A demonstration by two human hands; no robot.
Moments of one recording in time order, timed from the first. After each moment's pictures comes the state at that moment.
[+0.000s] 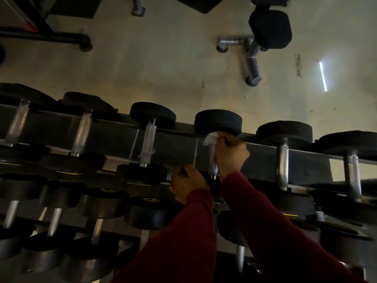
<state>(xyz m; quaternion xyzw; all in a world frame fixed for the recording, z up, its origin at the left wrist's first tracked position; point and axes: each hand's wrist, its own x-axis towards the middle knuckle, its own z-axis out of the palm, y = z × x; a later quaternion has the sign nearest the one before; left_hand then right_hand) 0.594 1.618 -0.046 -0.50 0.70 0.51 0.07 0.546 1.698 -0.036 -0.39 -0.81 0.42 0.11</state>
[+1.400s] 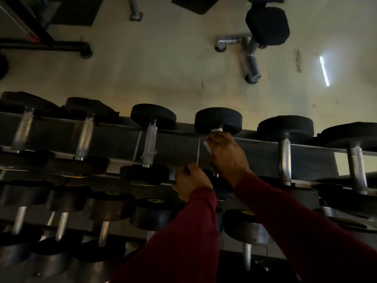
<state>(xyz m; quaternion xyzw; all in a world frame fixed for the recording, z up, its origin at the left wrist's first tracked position) 0.595 1.618 -0.044 -0.48 0.72 0.50 0.08 0.558 1.721 -0.056 0.05 -1.00 0.07 -0.01</state>
